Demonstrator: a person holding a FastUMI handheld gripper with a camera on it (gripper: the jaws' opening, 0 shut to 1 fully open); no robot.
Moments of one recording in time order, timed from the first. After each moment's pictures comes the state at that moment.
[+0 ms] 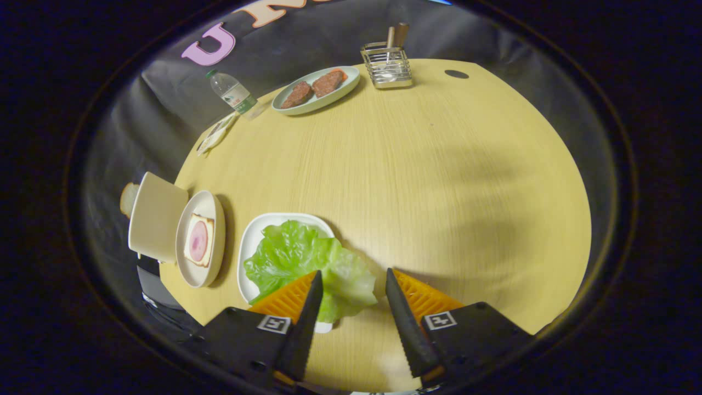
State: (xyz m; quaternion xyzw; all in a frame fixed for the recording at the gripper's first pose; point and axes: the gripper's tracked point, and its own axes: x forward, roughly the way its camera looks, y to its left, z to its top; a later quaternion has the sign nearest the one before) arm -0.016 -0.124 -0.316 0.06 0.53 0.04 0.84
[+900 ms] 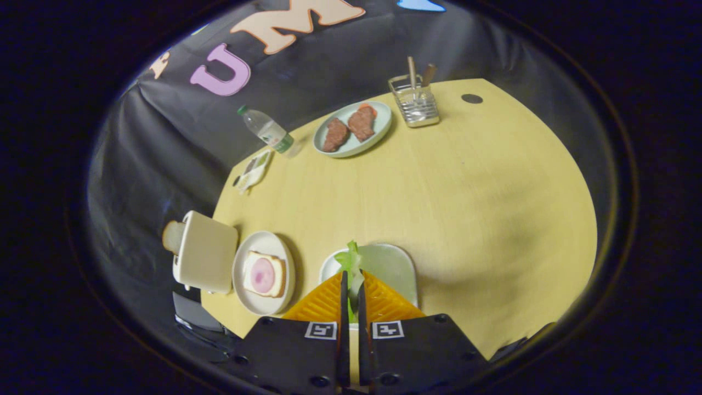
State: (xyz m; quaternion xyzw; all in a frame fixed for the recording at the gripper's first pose) arm 0.000 -0.045 -0.224 0.14 0.47 0.08 0.87
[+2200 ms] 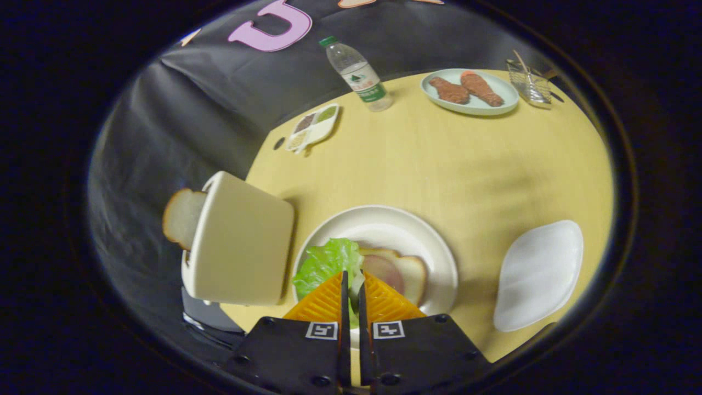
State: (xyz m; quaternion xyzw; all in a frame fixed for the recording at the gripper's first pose) arm 0.017 0.159 -0.304 0.10 0.51 0.11 0.85
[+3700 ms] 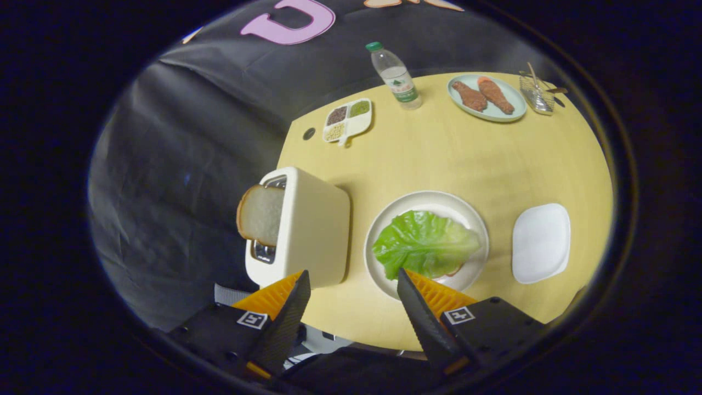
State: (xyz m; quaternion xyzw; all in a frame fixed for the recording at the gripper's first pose) arm -0.037 0.267 -0.186 0.15 0.57 0.13 0.80
